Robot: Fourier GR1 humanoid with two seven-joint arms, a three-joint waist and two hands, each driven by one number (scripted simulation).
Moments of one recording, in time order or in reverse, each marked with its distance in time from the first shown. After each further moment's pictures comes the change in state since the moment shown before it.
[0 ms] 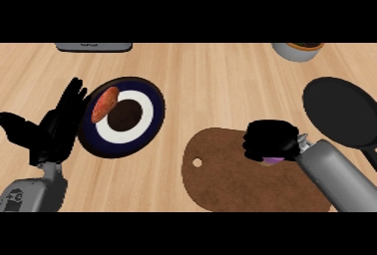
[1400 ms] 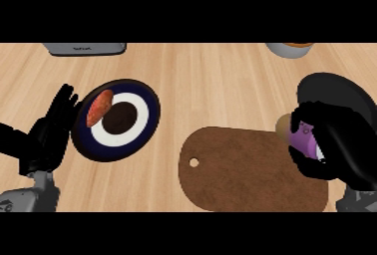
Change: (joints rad) left arm 0.060 0.001 0.030 -0.047 -0.008 -0.005 0.011; right arm 0.354 0.220 -0.462 -0.722 -0.090 0.070 0.941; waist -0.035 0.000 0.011
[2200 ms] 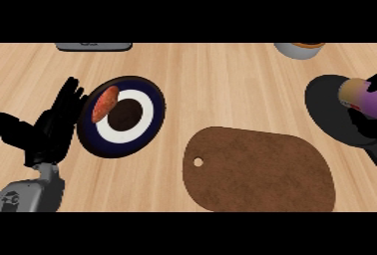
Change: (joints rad) left arm -0.055 -0.021 0.004 0.016 -0.025 -0.013 0.019; right arm -0.177 -0.114 -0.426 0.218 -0.215 -0.031 -0.051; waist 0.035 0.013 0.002
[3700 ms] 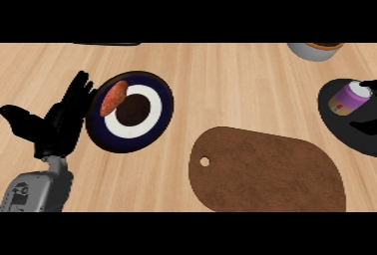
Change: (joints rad) left arm -0.052 -0.028 -0.009 0.026 -0.012 -0.030 -0.006; right arm -0.384 -0.276 -0.191 1.472 -0.032 -0.463 -0.508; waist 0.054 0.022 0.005
